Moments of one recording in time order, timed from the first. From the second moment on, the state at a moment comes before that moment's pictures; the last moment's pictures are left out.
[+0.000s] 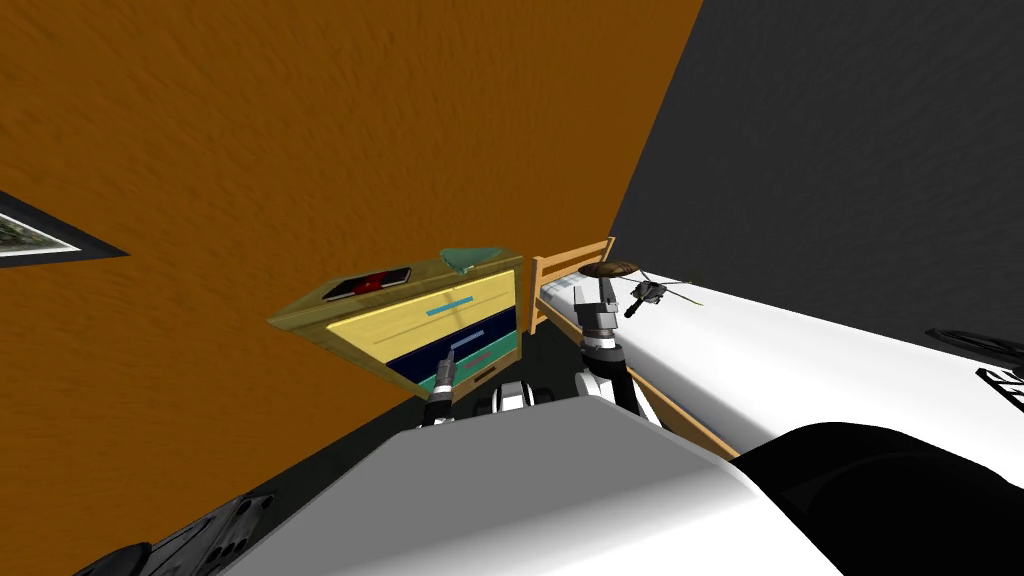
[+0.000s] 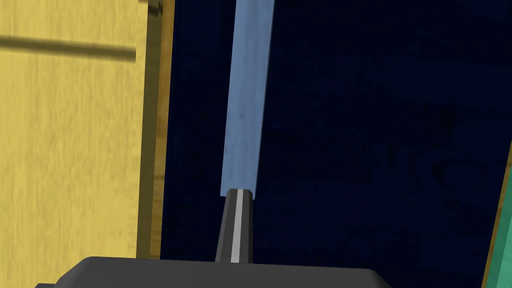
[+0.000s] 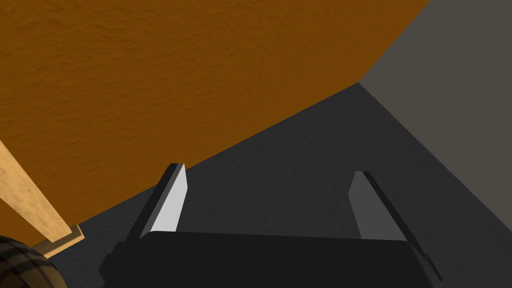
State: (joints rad) left arm 0.19 0.12 -0.03 -1.05 0.04 -0.80 0.08; right arm 0.54 0.02 0.06 -2.28 0.04 -0.59 -0.11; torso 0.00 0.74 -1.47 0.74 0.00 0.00
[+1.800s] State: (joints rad) left arm 0.20 0.12 -0.04 -1.09 0.04 -0.76 0.09; right arm 0.54 0.02 0.06 -2.28 0.04 -0.59 -0.11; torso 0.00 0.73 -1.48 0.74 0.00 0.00
